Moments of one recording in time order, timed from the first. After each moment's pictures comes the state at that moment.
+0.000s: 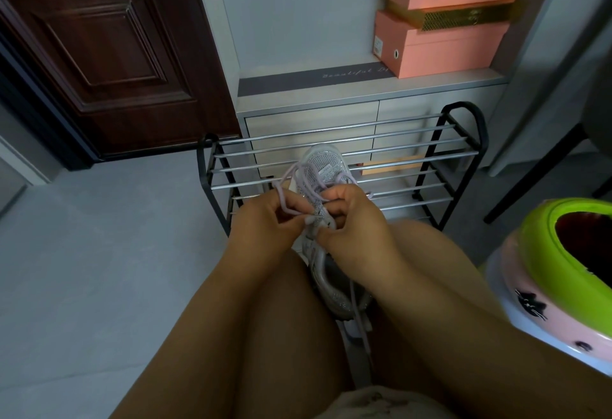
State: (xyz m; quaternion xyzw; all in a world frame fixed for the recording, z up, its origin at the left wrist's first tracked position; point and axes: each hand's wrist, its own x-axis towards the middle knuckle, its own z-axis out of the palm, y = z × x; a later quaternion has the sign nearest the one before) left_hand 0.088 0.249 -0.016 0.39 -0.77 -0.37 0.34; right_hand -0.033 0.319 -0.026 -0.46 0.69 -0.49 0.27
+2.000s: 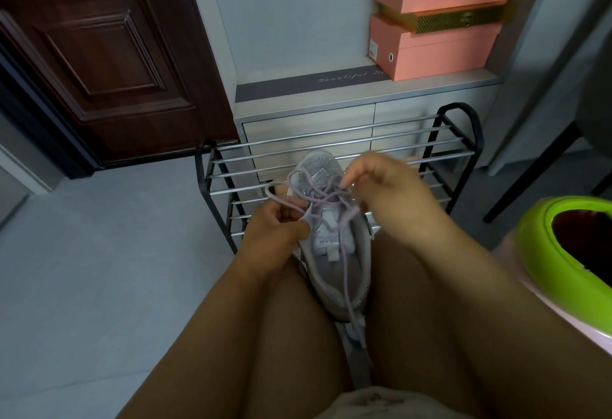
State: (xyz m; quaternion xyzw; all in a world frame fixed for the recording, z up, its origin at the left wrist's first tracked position) left_hand 0.072 0.250 -0.026 0.41 -0.60 -0.60 0.33; right_hand -0.075 0.325 0.021 -0.50 0.68 -0.50 0.22
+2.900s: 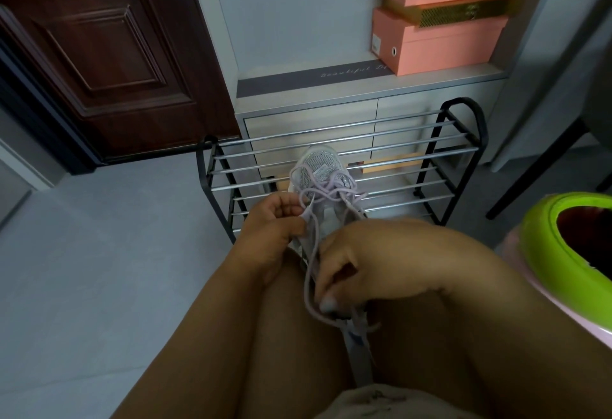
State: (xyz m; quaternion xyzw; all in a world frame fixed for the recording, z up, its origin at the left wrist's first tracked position) left_hand 0.075 0.245 -0.029 0.38 -0.55 -0.66 0.34; right_hand -0.052 0.353 0.047 -0.77 0.56 -0.03 0.30
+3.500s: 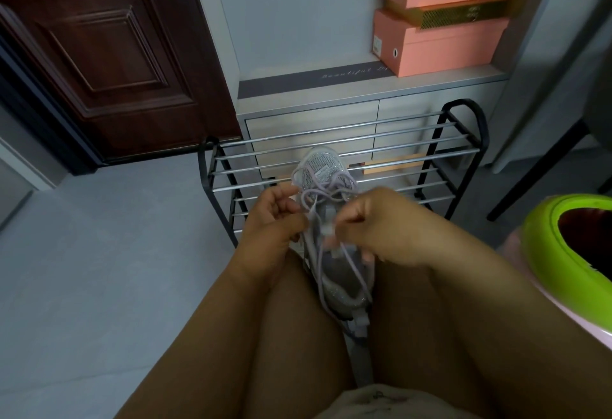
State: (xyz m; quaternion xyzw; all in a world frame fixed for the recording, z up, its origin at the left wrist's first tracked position) left_hand 0.078 0.246 -0.033 0.36 -0.57 -0.63 0.38; right_hand -0.062 0.343 0.035 -0.57 0.68 -0.27 0.37
